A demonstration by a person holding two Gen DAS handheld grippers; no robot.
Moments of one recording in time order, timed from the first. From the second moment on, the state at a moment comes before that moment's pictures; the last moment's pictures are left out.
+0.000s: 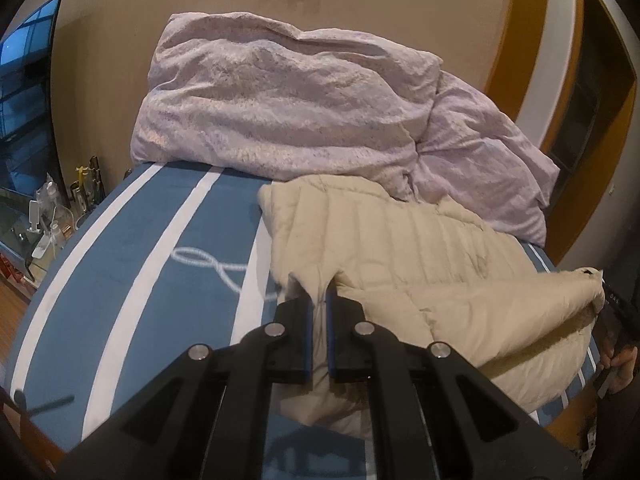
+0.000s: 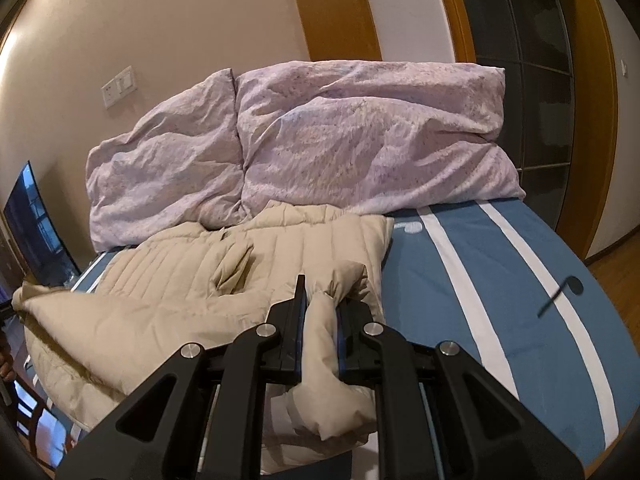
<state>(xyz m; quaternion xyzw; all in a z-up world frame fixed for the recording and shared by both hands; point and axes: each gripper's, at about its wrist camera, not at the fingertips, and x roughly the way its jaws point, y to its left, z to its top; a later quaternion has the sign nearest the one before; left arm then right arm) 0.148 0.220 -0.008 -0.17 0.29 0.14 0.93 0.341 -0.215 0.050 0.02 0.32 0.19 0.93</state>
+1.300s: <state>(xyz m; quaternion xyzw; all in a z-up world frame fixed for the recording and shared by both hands) 0.355 0.337 -0.060 -0.30 0.33 0.18 0.88 0.558 -0.221 -0.019 0.29 0.41 0.15 0.85</state>
